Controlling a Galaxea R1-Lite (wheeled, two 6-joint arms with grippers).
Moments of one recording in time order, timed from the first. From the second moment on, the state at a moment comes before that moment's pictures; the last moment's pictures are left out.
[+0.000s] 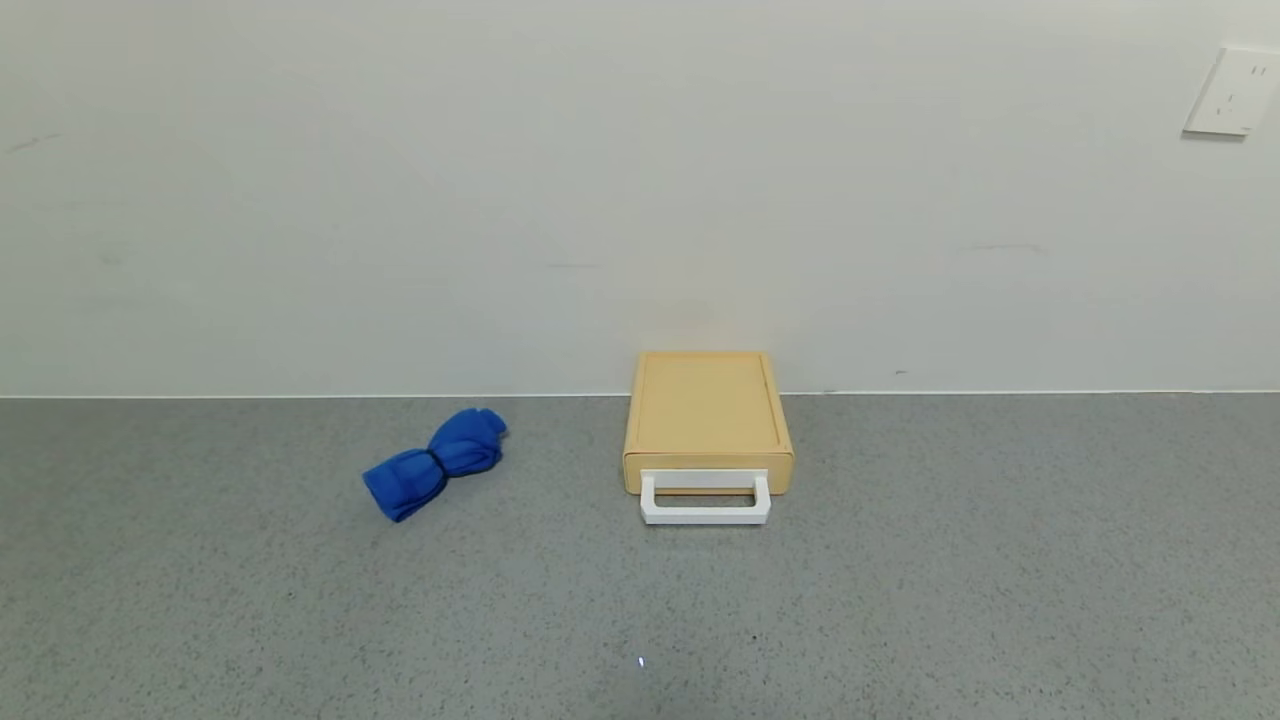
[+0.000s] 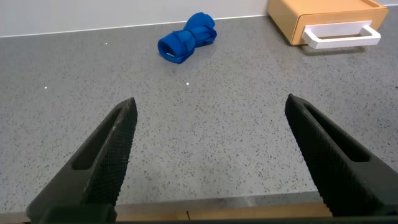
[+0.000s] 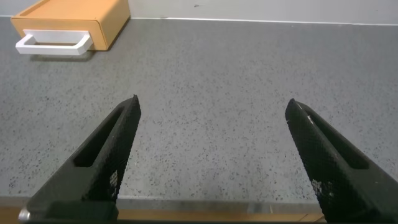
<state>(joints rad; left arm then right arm) 0.00 0.00 0.00 0.00 -0.01 0.03 0.00 0.00 0.00 0.02 0.00 0.02</state>
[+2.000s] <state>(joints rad) 0.00 0.00 0.00 0.00 -0.02 0.05 0.65 1.65 -1.36 0.21 -0.24 0.21</state>
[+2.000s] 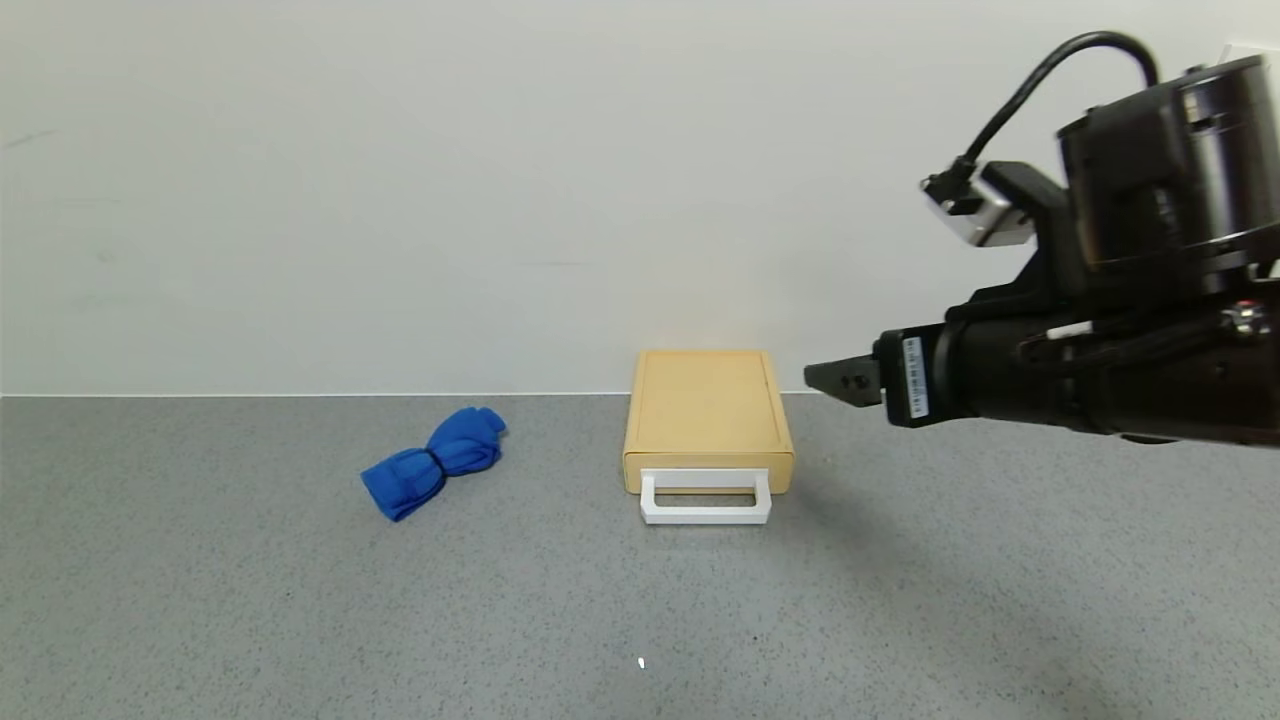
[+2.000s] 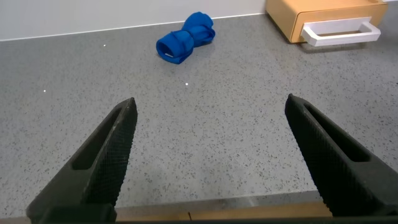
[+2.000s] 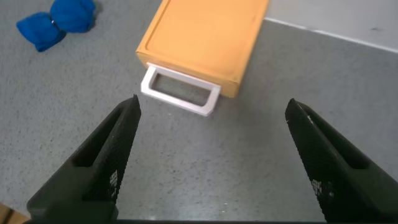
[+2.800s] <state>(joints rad) 0.00 0.00 0.00 0.00 -0.02 0.05 0.80 2.10 -1.71 0.41 -0.39 0.51</state>
